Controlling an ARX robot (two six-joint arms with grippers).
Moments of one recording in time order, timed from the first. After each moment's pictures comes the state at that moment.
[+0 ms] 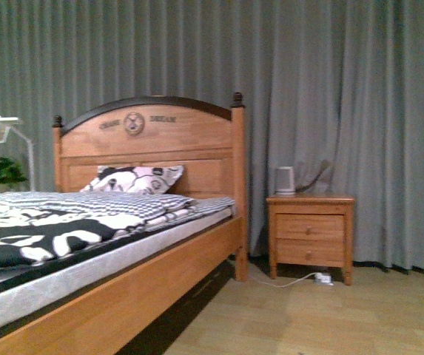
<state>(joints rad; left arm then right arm) 0.00 0.00 0.01 0.00 0.00 -0.01 0.00 0.01 0.01 0.00 0.00 0.01</state>
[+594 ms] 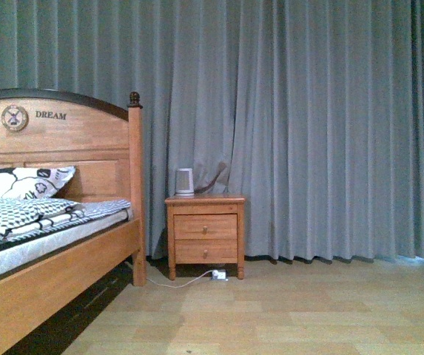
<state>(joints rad) 0.00 0.00 0.01 0.00 0.00 -0.01 0.00 0.01 0.01 0.00 0.00 0.01</state>
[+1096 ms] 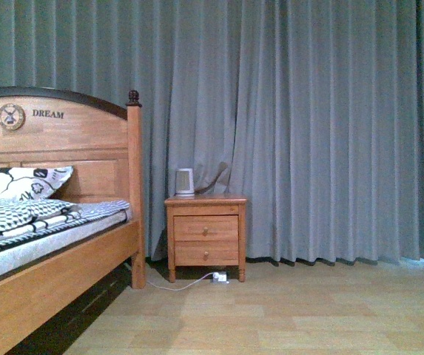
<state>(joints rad) 0.00 0.00 0.01 0.00 0.00 -0.01 0.00 0.01 0.01 0.00 0.00 0.01</state>
